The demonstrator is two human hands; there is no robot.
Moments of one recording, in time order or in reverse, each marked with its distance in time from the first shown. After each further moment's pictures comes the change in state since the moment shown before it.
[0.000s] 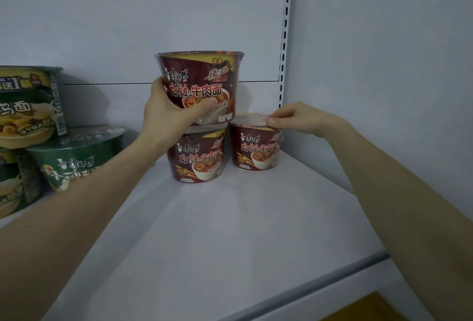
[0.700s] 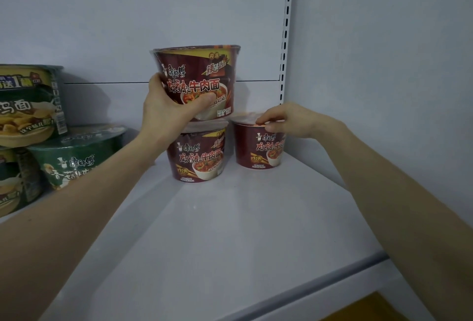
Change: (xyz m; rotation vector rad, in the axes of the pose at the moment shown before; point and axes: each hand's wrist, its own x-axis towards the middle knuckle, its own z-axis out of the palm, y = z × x) left_hand 0.005 -0.003 0.001 -0.008 0.048 0.019; right_hand 0.002 -0.011 0.011 -0.190 -0.025 -0.146
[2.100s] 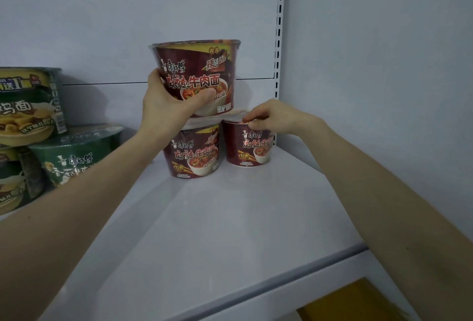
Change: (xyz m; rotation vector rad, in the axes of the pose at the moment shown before) left_hand -0.010 0.014 0.004 -0.025 -0.002 0.015; right_hand 0.000 -0.013 0.011 0.078 0.035 0.010
